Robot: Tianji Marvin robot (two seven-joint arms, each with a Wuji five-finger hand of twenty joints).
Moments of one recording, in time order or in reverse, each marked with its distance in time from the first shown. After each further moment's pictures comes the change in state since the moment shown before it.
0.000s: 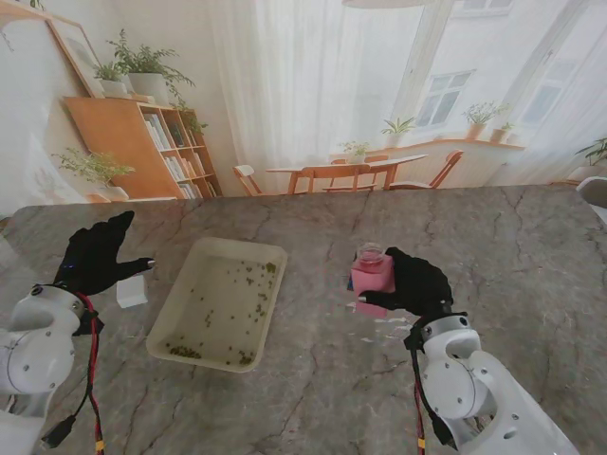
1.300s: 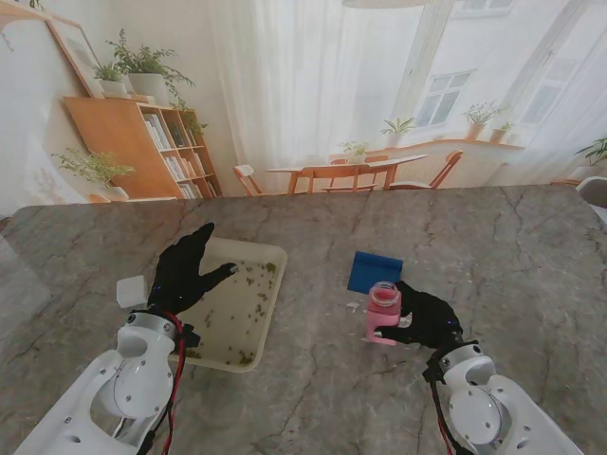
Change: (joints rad) left arm -0.051 -0.093 0.369 0.062 -0.164 0.063 0.366; right arm -0.003 0.035 0.026 0.246 -0.011 -0.256 -0.019; left_hand 0.005 0.033 0.001 0.000 0.079 -0.013 0.028 0.025 0.093 -0.004 0.016 0.005 0.054 -0.006 0.000 0.000 0.036 0.000 0.091 0.000; right_hand 0.057 0.128 -0.072 -0.012 -0.272 -0.159 0.038 -0.027 -0.233 -0.100 -0.075 -0.117 -0.178 -0.057 -0.073 -0.035 -0.111 -0.034 -0.048 0.000
